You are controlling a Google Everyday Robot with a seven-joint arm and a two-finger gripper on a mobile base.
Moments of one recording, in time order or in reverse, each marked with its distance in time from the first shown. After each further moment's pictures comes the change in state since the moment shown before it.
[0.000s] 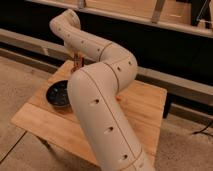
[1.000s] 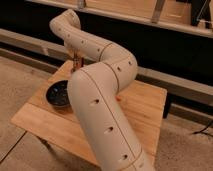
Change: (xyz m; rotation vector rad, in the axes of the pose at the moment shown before) arm 0.000 0.000 0.000 0.000 0.000 0.001
